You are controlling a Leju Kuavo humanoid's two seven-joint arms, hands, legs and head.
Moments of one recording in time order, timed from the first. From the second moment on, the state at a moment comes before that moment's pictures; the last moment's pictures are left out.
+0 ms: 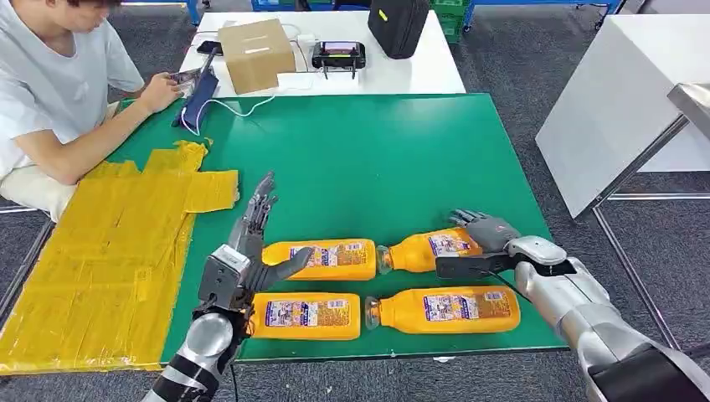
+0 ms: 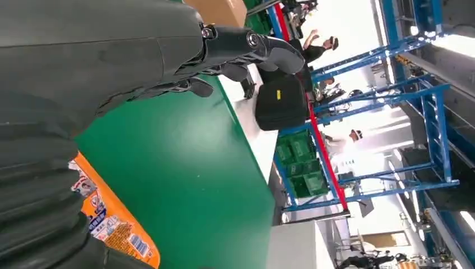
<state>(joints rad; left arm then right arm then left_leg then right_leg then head) -0.23 -0.10 -0.41 -1.33 -0.18 0.23 -0.40 -0.69 -0.31 0.67 -0.54 0.94 0.08 -0.27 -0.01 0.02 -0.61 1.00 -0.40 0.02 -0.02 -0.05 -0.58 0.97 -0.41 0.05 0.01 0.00</state>
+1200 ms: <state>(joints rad) -0.16 -0.10 -0.36 -1.42 -0.30 0.24 -0.32 -0.52 -0.26 0.47 -0.70 1.24 -0.33 0.18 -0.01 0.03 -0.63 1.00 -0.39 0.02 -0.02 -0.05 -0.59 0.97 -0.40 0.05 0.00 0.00</state>
